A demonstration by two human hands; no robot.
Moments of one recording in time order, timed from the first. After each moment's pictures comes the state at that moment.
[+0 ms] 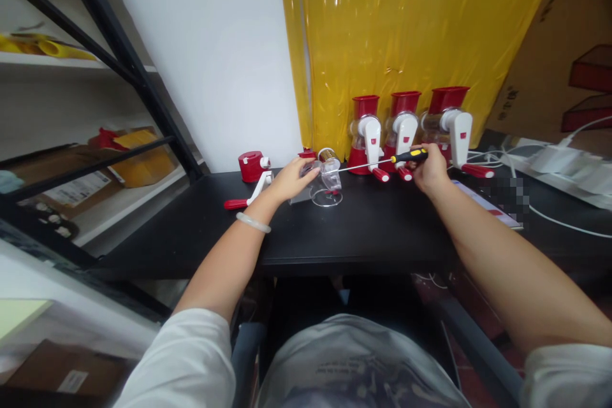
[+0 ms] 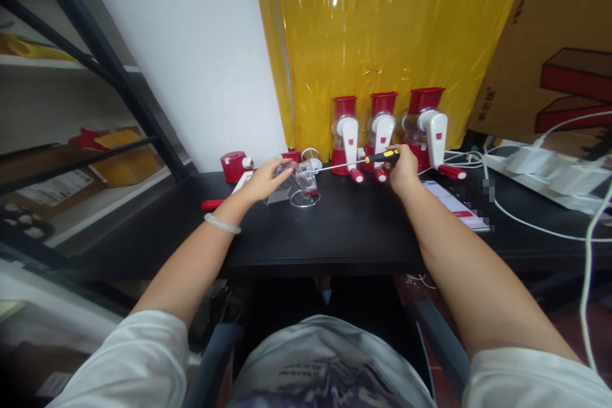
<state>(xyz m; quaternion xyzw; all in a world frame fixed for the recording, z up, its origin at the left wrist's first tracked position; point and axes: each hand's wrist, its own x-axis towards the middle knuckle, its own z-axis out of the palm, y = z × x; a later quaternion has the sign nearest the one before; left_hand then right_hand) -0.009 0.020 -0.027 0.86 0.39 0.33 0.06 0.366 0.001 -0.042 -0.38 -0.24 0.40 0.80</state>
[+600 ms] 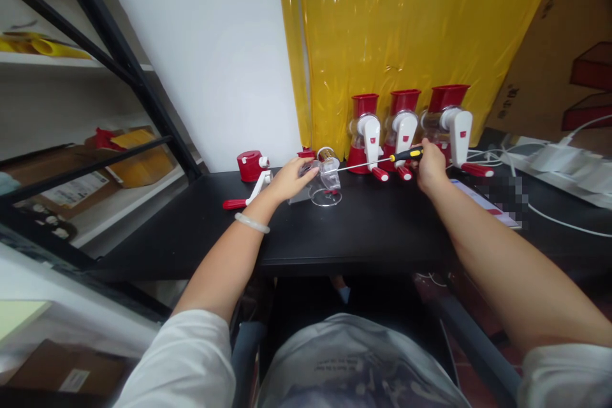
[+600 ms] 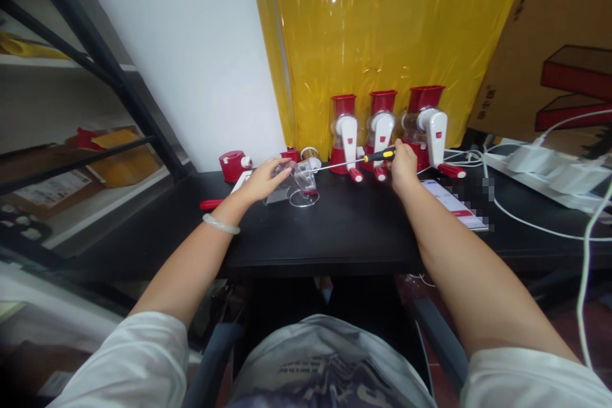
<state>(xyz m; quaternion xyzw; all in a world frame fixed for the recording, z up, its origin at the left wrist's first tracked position) -0.009 0.017 -0.025 0.86 0.39 0.33 0.07 0.369 0.005 -0.049 -0.45 -0.26 0.30 0.80</state>
